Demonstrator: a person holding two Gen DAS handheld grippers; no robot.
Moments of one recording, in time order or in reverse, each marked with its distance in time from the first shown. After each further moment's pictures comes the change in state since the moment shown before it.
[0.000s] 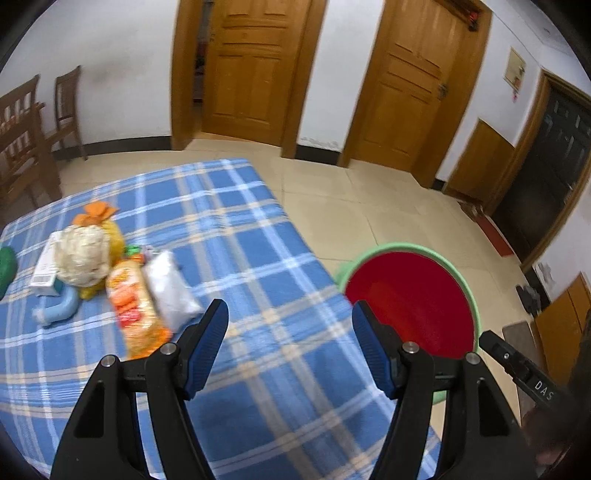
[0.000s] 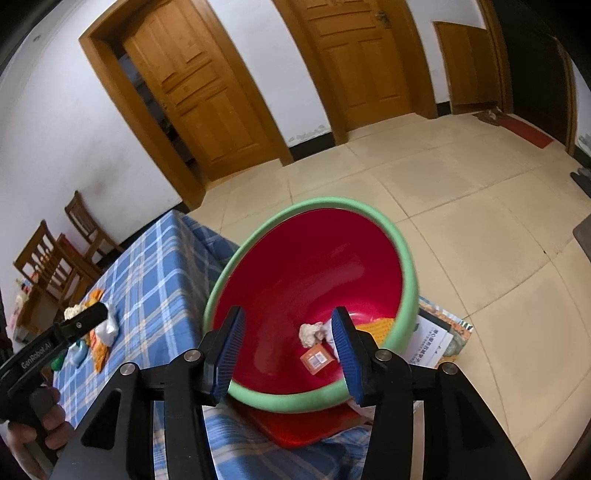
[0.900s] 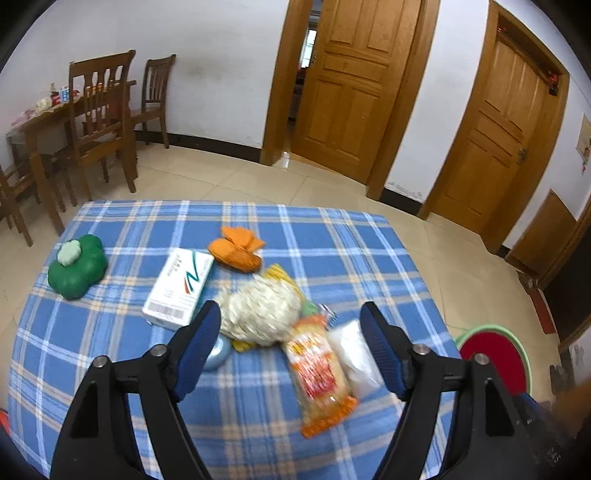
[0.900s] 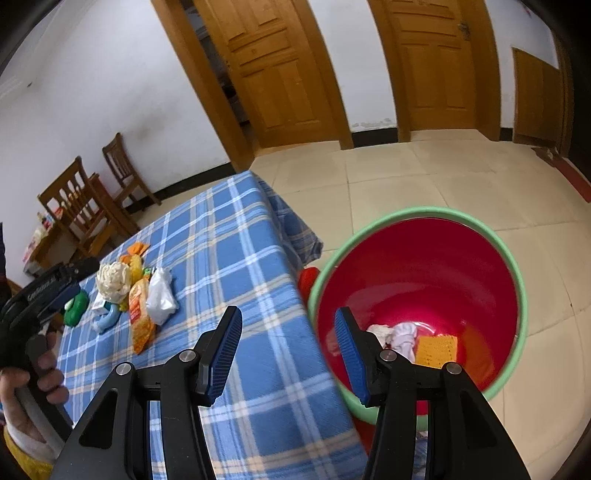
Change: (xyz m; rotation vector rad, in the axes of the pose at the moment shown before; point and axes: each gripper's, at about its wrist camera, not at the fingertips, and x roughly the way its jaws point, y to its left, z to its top) left arm -0.021 0.140 0.034 -0.225 -0.119 0.233; right arm 0.039 0.113 0.001 -0.213 0.089 0.103
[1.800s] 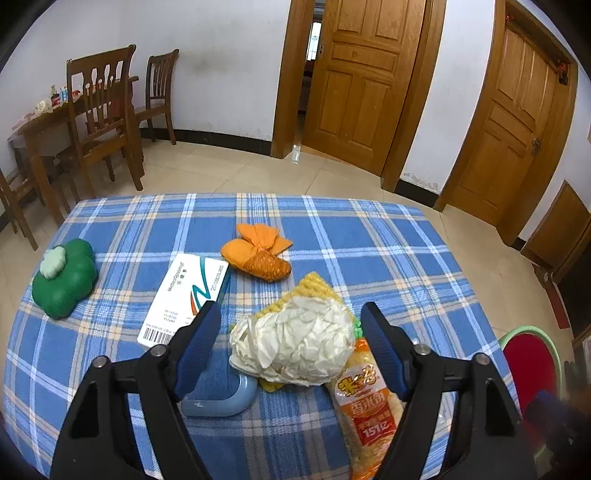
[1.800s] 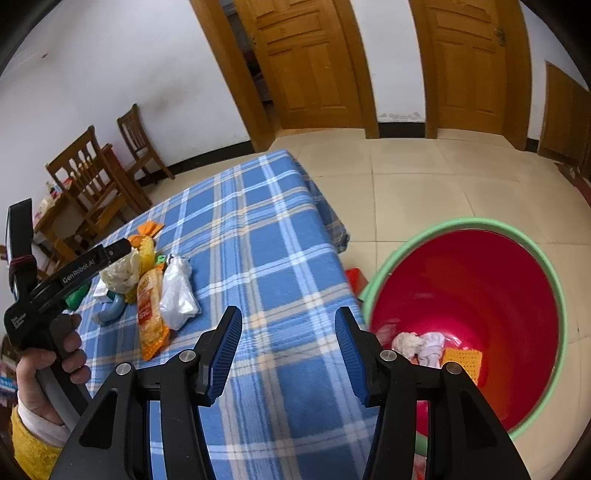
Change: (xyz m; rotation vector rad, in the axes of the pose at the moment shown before) left arm 0.055 0.020 0.002 0.024 0.037 0.045; right arm 0.046 0.042 0.012 -0.087 0.070 0.038
